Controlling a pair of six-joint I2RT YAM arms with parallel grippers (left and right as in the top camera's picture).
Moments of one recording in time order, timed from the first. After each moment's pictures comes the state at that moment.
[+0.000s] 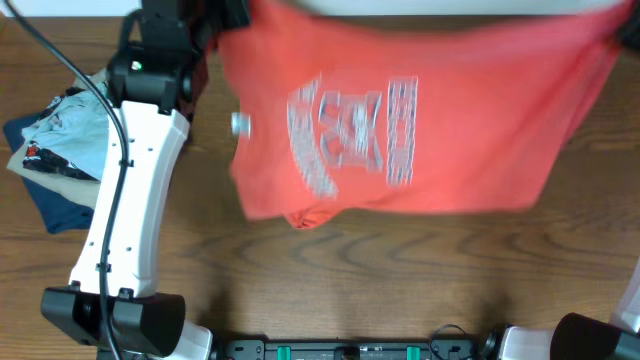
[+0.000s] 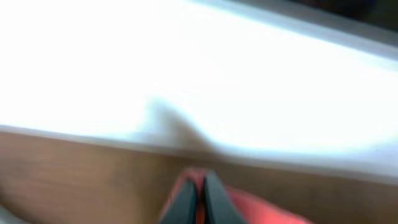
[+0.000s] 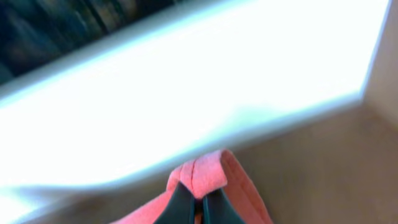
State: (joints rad) left arm -0.15 1.68 1.87 -0.47 -0.03 -0.33; right arm -0.36 1.53 1.78 -0.45 -0.25 0.31
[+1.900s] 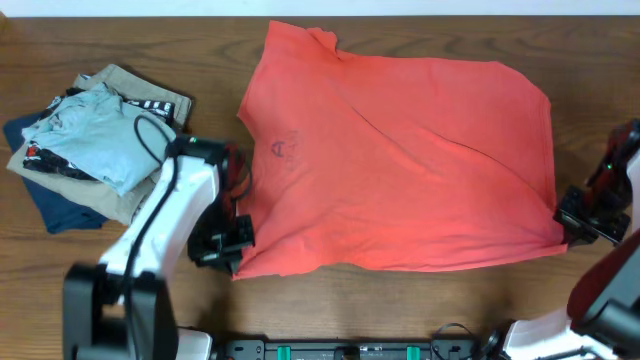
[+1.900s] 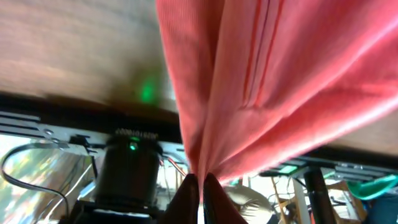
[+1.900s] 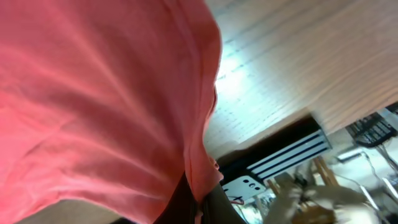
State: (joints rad) left arm -0.19 1.56 1.06 -1.53 0.17 -0.38; right arm -0.52 1.71 1.31 -1.45 0.11 0.22
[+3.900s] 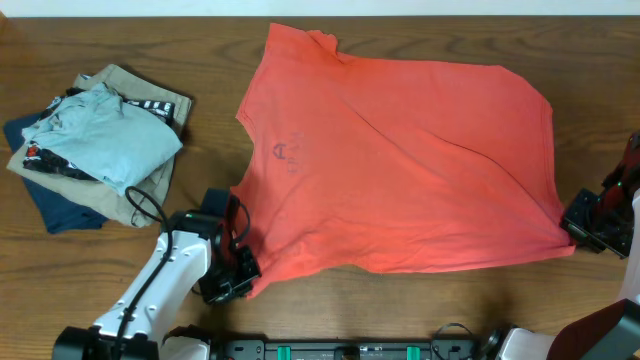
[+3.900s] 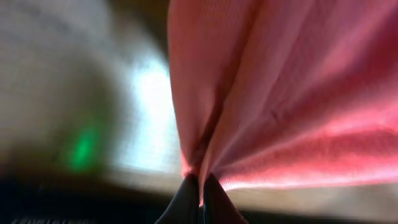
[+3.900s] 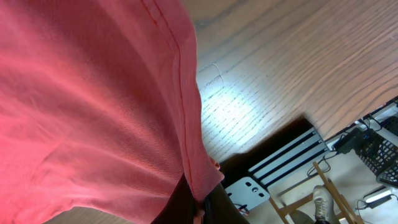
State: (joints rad) left arm -0.19 1.32 0.61 -1.06 0.26 -0.59; right arm -0.52 1.48 1.25 -1.42 0.10 0.23
